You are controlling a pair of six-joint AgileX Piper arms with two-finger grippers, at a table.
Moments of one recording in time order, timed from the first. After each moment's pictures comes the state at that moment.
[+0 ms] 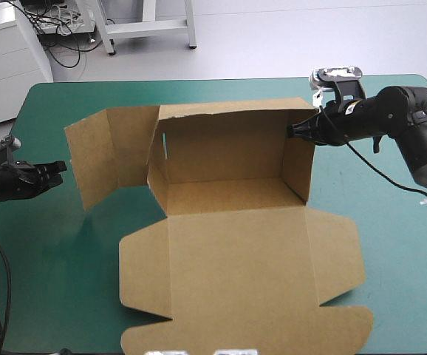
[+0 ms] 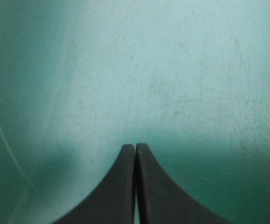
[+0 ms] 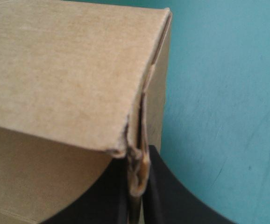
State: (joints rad) left arm 0.46 1.51 -1.08 -0.76 0.85 0.56; right arm 0.21 1.50 -1.61 0.28 1.07 -0.11
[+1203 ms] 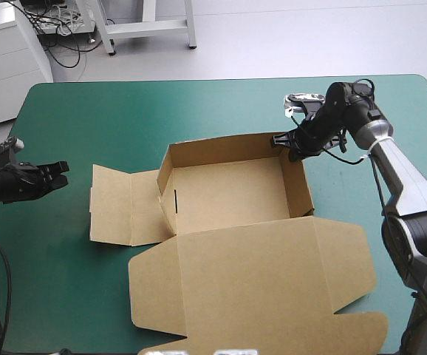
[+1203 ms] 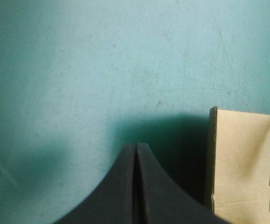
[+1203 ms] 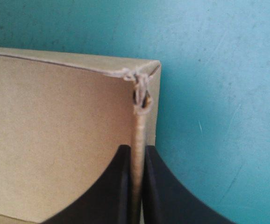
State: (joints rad) left arm 0.47 1.51 -1.07 -0.80 0.90 0.56; right arm 0.21 1.93 -1.78 0.24 1.18 -0.06
